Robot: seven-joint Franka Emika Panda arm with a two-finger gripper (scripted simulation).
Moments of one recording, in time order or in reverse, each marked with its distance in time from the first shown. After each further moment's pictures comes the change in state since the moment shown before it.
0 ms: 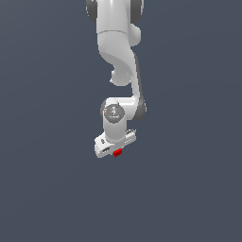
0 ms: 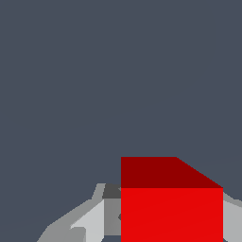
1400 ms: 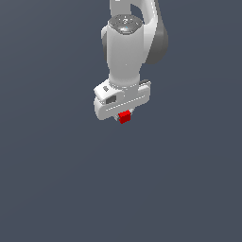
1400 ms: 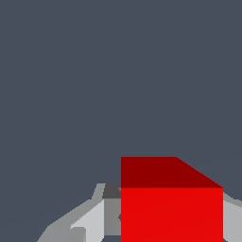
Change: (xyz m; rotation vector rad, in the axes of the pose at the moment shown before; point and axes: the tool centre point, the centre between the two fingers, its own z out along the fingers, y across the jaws) arm -0.020 -0.046 -0.227 -0.002 0.001 -0.001
